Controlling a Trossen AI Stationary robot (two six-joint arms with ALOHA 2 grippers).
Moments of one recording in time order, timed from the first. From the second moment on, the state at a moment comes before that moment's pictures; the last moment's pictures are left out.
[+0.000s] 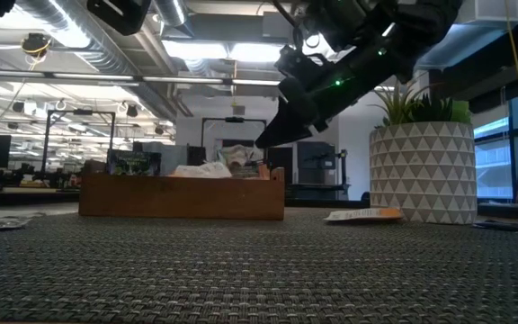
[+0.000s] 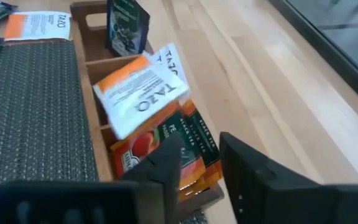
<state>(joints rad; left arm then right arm) -0.62 1.55 0.58 0.91 -0.06 -0.22 0.01 1.74 0.91 0.26 0.32 0.05</state>
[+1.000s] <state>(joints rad) -0.39 1.50 0.58 0.59 -0.03 -0.37 0.01 1.86 0.91 0.50 0.09 0.21</state>
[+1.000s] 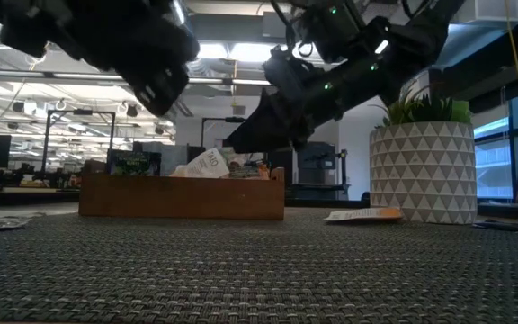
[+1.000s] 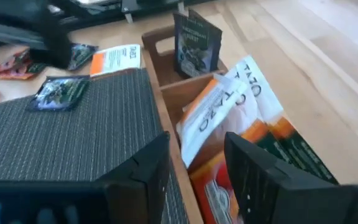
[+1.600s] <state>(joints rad) -0.42 1.30 0.58 0.63 -0.02 -0.25 0.02 1.94 0.92 0.56 0.11 0.28</state>
